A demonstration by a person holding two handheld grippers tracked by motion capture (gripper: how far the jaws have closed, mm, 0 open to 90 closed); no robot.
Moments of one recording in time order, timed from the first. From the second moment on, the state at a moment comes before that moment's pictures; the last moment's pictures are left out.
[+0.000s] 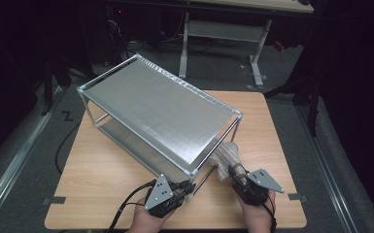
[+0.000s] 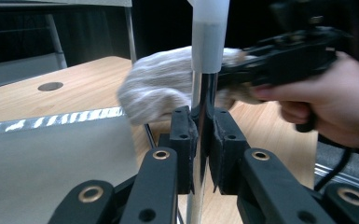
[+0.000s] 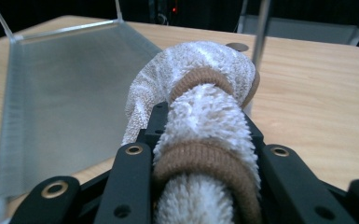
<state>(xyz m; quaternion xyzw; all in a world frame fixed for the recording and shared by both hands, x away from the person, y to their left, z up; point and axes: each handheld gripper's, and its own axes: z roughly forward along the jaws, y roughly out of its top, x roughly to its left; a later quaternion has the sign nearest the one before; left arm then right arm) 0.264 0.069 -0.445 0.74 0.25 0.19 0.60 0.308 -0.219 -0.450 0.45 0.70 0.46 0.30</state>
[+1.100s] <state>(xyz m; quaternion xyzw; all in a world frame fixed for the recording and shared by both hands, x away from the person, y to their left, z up) 0.260 0.086 -0.446 0.74 0.24 0.18 0.60 0.364 -0.185 -0.492 0.48 0.77 0.35 0.24</state>
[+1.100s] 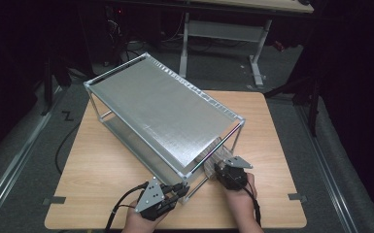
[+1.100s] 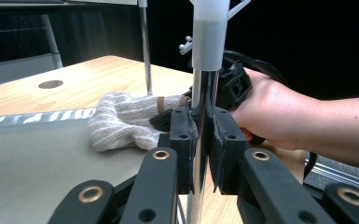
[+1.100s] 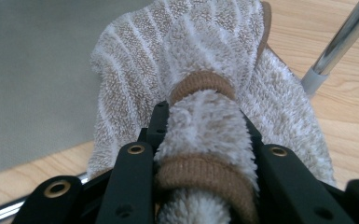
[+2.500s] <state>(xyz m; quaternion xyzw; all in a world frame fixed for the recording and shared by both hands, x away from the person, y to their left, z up) 0.261 0.076 -0.450 0.75 0.23 0.18 0.59 0.314 -0.264 -0.481 0.51 0.69 0.41 0.31</state>
